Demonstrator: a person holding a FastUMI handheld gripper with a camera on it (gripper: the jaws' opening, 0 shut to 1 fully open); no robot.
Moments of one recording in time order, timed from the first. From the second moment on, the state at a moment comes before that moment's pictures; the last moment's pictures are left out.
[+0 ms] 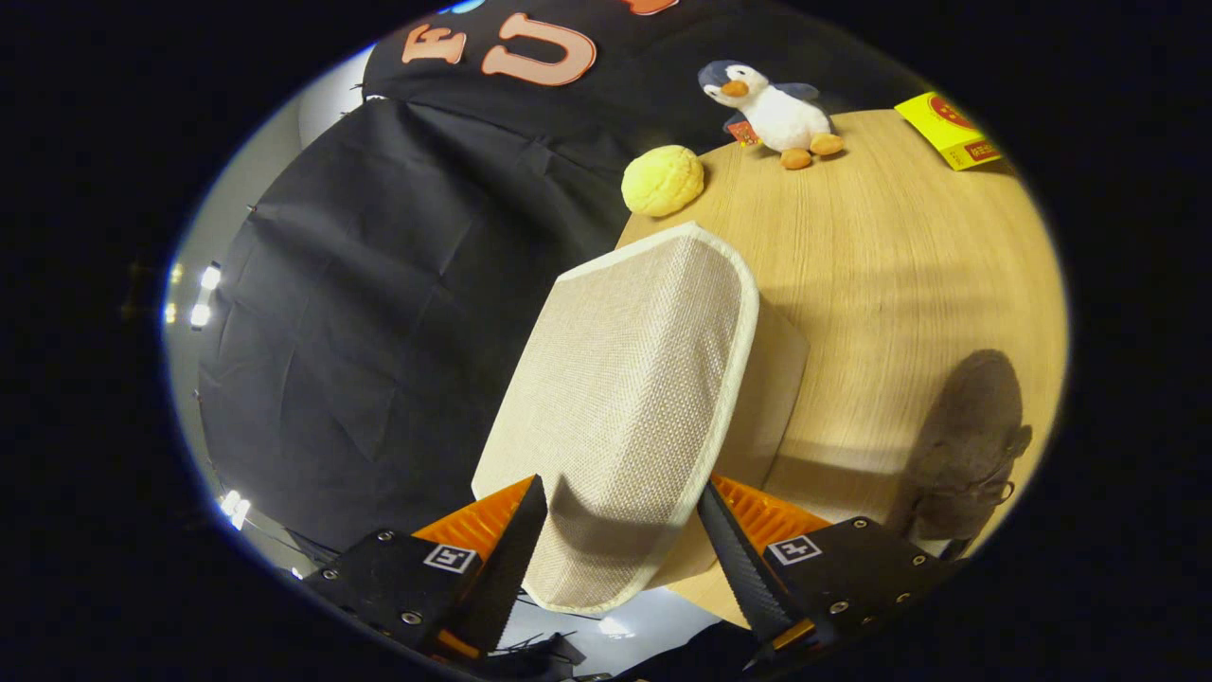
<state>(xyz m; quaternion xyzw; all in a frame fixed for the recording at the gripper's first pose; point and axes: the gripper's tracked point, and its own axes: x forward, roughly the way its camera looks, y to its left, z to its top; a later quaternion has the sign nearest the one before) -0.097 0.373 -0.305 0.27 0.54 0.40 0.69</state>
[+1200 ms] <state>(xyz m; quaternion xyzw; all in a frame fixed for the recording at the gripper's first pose) -0.085 0.420 -0.132 0.35 0.43 0.43 0.71</state>
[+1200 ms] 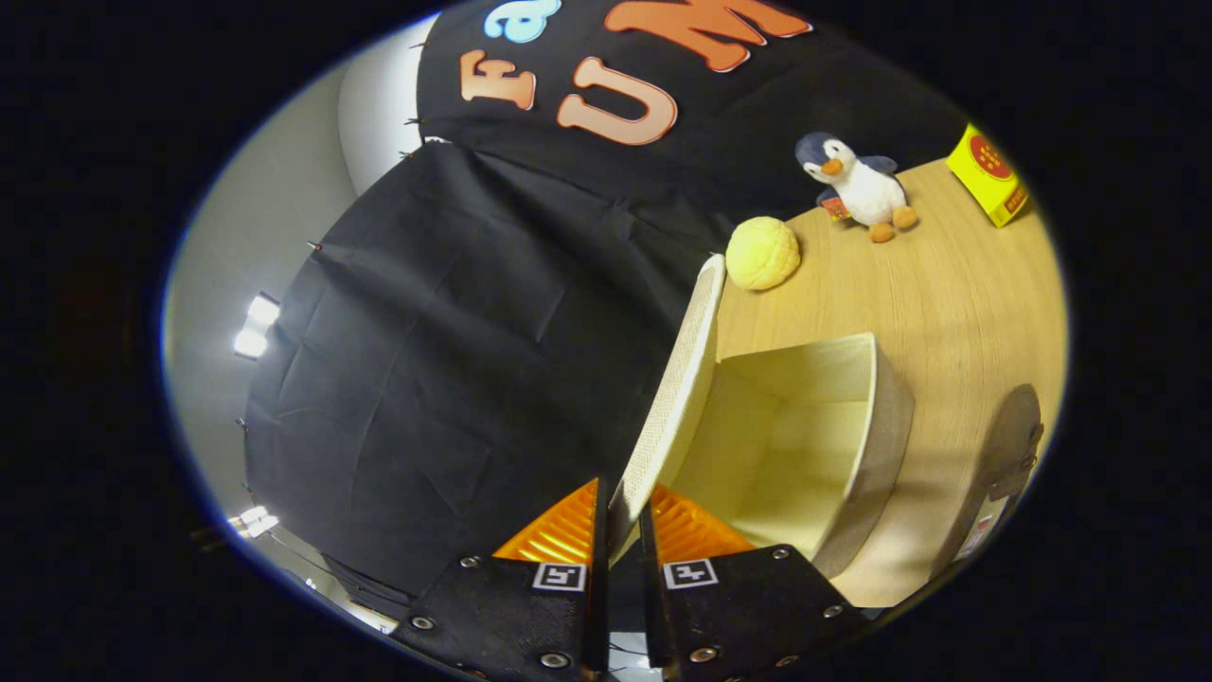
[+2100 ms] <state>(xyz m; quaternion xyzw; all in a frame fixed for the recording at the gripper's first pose) -0.121 0.663 -0.128 0.26 0.45 0.45 0.72</state>
